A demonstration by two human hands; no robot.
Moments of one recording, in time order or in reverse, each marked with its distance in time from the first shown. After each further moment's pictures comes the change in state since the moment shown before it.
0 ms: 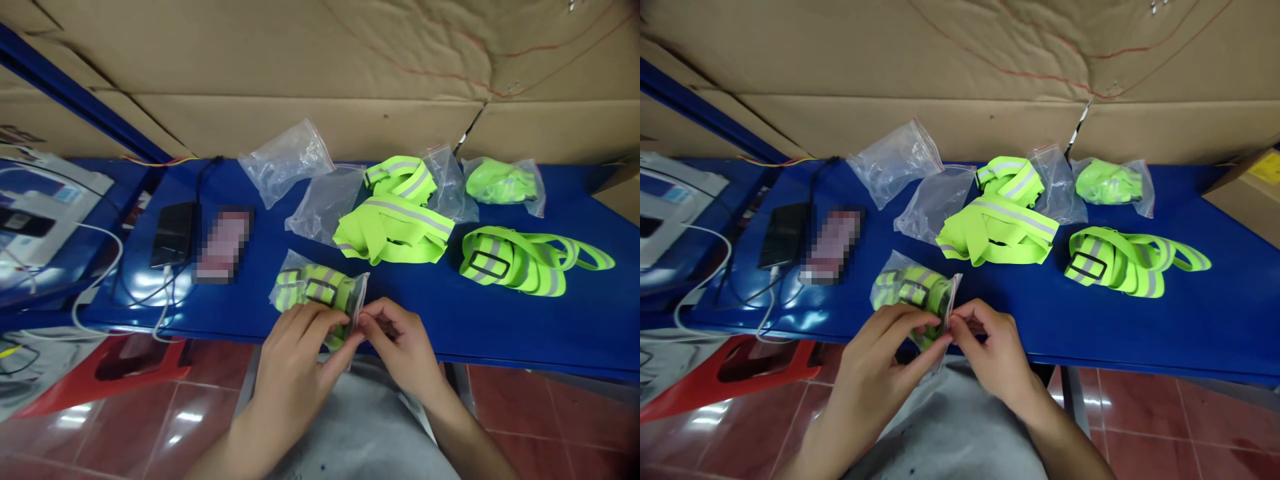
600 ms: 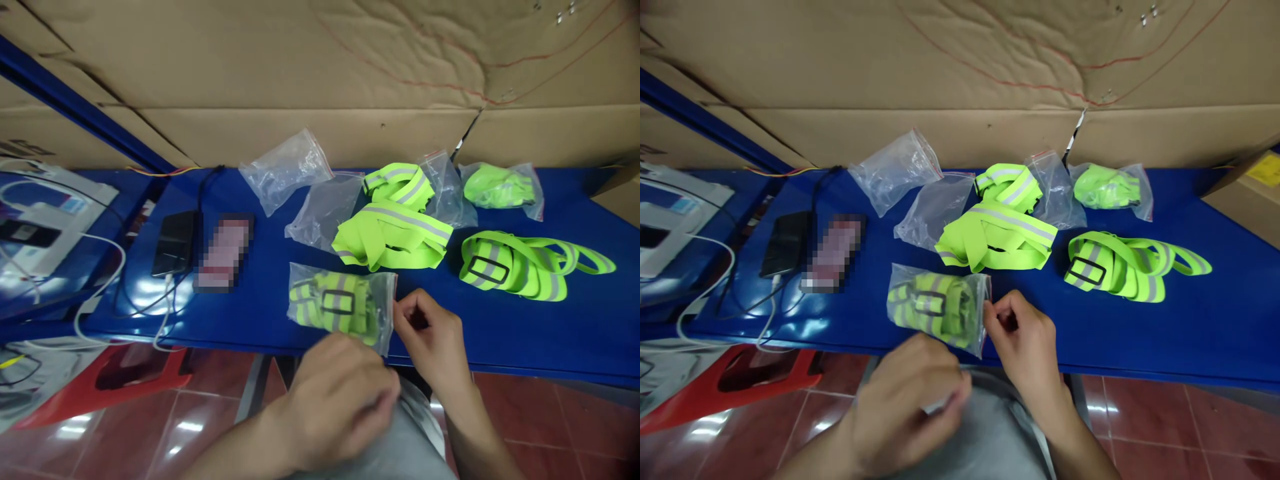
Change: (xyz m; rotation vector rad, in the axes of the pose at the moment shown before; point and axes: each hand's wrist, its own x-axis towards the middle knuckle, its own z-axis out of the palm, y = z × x) left_hand 0.011 0.015 -0.001 -0.344 0.038 0.400; right_hand 0.001 0.001 -0.031 -0.551 0.348 -0.114
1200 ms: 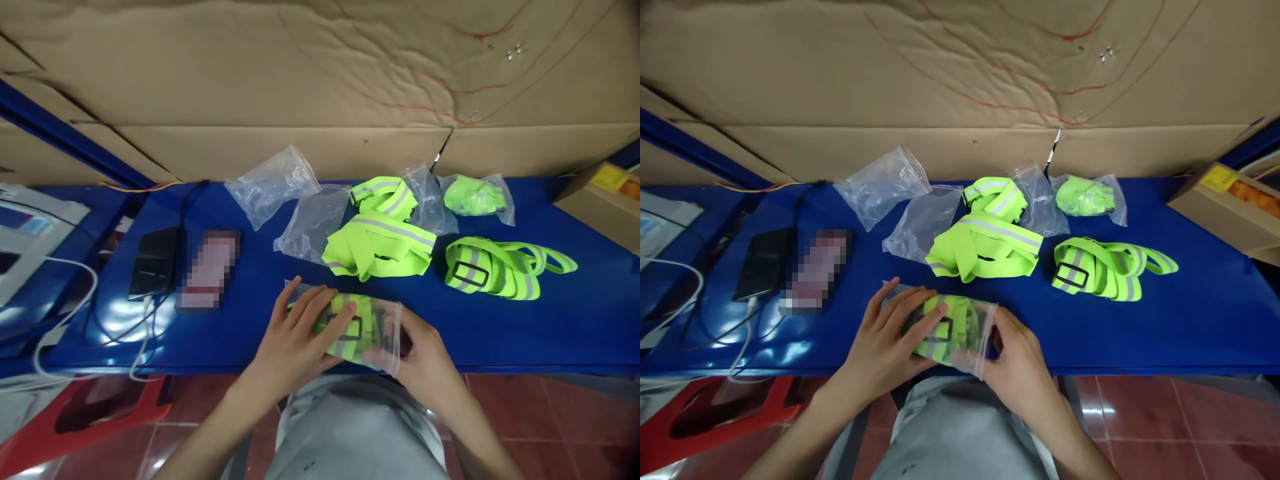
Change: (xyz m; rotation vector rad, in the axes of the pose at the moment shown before) left_hand -0.011 -0.070 -0.006 0.593 -0.216 0.092; right_hand -0.005 -0.001 -0.006 0.126 -0.266 0.059
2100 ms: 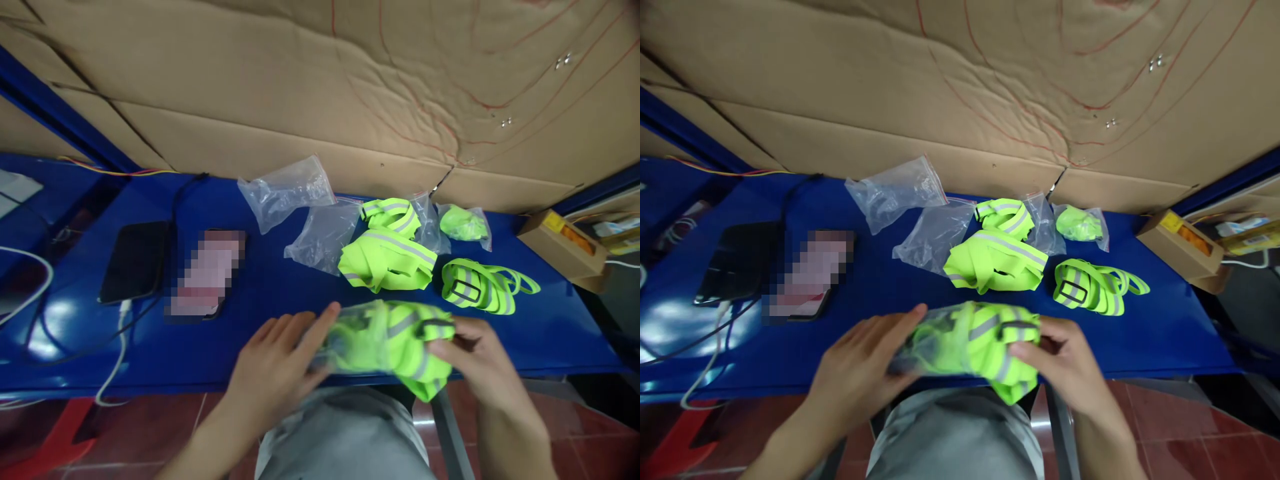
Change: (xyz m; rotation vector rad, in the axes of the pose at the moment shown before) left_hand -0.030 -0.023 -0.025 -0.029 0.091 -0.177; right_hand 0.004 -0.034 -0.049 0.232 0.093 0.168
